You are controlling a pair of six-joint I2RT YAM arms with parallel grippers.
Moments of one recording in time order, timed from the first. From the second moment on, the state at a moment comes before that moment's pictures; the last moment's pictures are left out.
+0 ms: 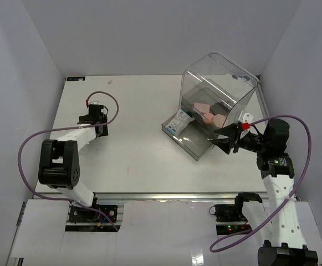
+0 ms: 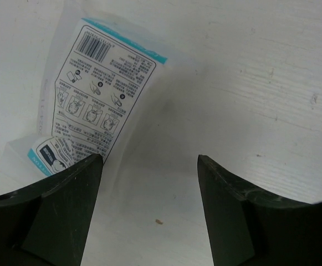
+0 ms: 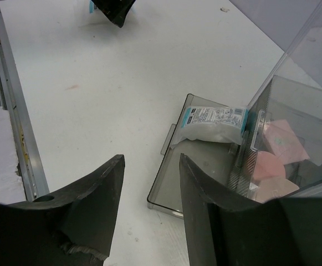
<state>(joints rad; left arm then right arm) -0.08 1.61 0.92 -0.22 -0.45 -0.11 -0.04 0.71 0.77 -0.38 -1.14 -0.40</state>
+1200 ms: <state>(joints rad) -0.07 1.69 1.02 -0.23 -0.43 -0.03 -0.04 0.69 0.77 -0.38 -1.15 -0.41</state>
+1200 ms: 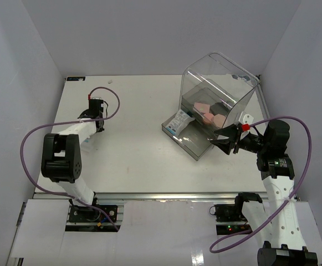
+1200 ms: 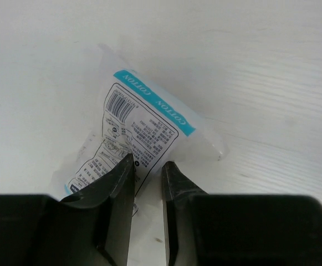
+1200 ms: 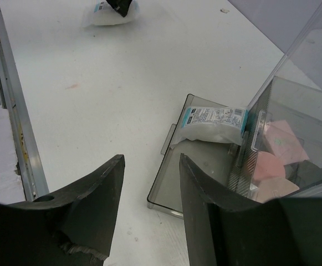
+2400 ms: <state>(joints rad) -1.04 1.63 0.75 0.92 -0.36 -0.73 -0.09 0.70 0.75 -0.38 -1.09 -0.42</state>
